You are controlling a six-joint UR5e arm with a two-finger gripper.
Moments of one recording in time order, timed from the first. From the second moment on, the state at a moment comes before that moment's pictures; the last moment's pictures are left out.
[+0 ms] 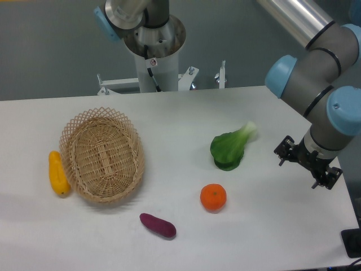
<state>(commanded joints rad) 2.69 -2.19 -1.14 -1.37 1.56 1.43</state>
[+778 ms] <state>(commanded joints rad) 2.68 -2.12 -1.23 -1.38 1.56 1.41</state>
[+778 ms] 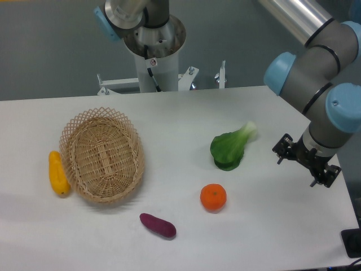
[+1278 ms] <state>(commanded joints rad) 2.68 -2.03 -1.45 -1.36 1.56 1.49</state>
